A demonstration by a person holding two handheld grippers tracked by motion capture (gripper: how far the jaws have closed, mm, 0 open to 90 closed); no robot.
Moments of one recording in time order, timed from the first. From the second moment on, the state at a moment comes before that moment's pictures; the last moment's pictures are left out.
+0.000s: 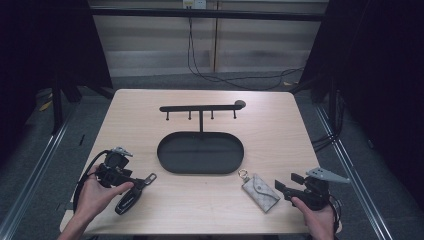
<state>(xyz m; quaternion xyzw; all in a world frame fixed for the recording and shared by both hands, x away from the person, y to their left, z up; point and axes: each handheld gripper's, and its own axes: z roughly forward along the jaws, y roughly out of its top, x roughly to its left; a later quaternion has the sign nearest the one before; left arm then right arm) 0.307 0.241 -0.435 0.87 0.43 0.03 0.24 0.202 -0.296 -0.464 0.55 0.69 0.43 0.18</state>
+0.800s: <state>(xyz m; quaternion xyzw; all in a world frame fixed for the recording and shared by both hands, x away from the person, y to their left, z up) 0.341 0.209 -0.445 0.91 0.38 -0.02 0.14 0.204 -0.295 -0.466 0.55 0.69 0.43 0.18</state>
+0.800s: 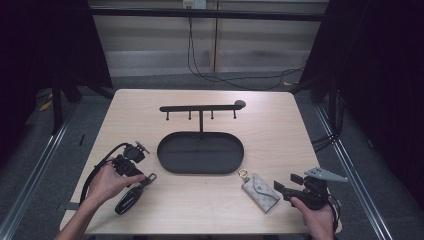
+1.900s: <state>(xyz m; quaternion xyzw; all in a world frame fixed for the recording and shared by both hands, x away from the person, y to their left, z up) 0.352 0.187 -0.464 0.94 0.35 -0.03 0.07 0.206 -0.296 -0.468 0.56 0.69 0.42 0.17</state>
